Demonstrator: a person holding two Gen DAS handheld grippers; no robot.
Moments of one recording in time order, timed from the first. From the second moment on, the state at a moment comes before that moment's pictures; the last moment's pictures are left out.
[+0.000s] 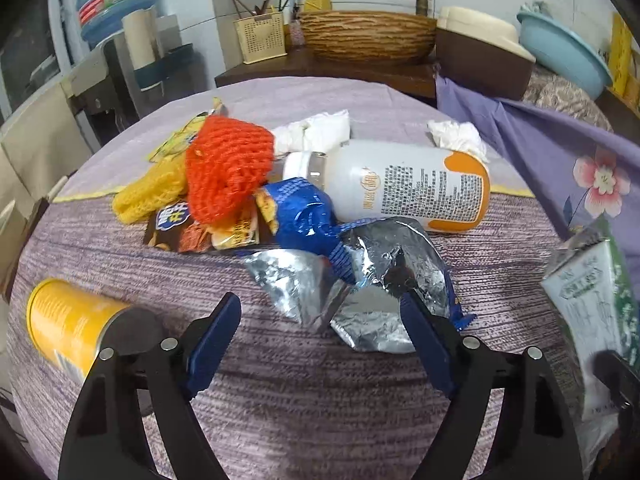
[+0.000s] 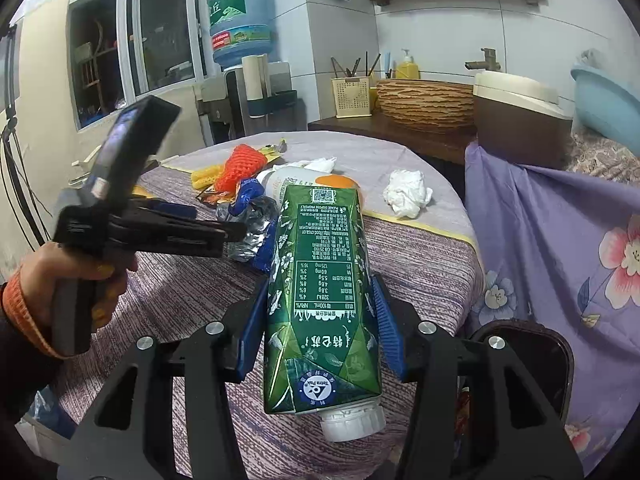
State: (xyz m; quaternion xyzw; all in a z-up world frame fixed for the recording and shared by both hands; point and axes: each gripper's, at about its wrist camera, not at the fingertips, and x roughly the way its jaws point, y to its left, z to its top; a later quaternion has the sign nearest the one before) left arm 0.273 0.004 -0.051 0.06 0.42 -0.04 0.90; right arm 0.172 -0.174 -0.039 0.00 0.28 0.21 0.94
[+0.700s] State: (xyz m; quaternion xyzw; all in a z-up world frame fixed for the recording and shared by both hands) left arm 0.223 -0.002 -0.031 0.01 0.38 -0.06 0.92; right arm 0.135 -0.220 -0.052 0.04 0.27 0.17 0.95
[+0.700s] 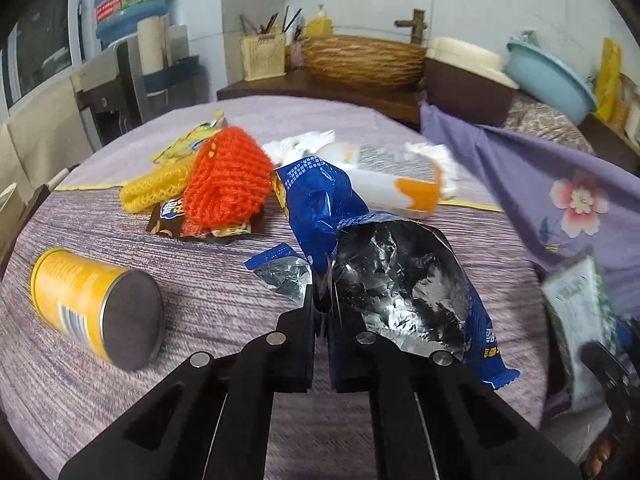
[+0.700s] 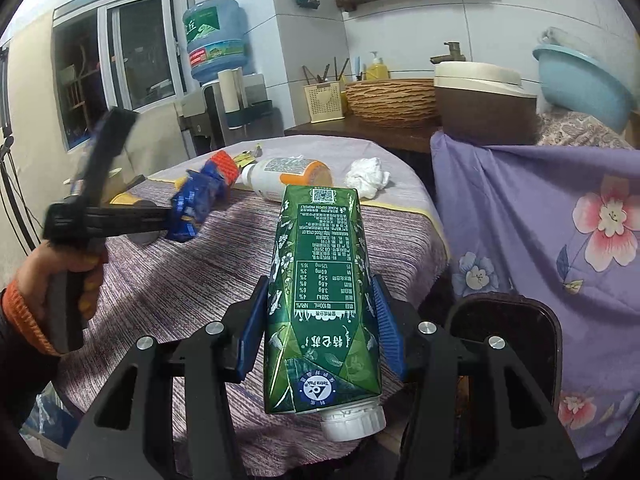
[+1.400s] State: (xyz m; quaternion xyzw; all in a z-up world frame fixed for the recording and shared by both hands) left arm 0.152 -0.179 -0.027 0.06 0.33 -0.28 0.90; right arm 0.137 -0.361 -0.143 0.10 0.34 -0.01 0.94
